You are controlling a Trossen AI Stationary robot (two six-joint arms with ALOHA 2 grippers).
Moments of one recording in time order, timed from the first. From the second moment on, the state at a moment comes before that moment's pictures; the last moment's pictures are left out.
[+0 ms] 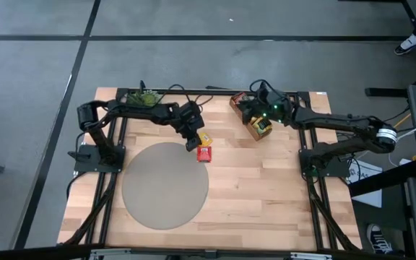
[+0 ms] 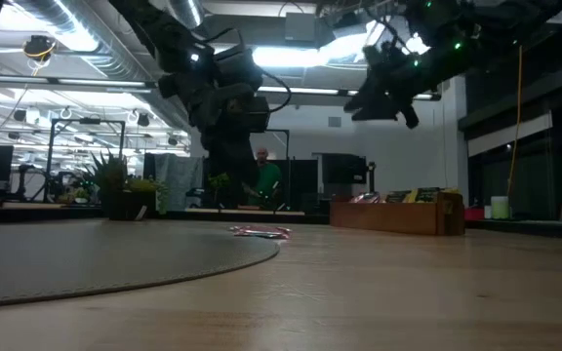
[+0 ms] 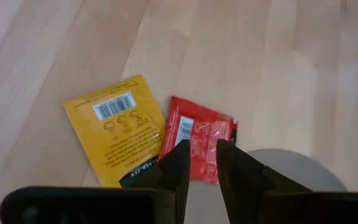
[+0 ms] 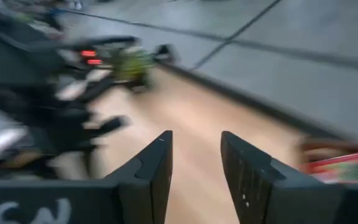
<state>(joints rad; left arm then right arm) 0.37 1.71 1.03 -0.30 0.43 -0.14 -0.46 1.23 0.70 0.19 0.11 0.37</state>
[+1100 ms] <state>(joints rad) 0.28 1.83 0.96 -0.19 0.22 -0.04 -0.08 1.41 0.71 0.19 -0.07 1.19</state>
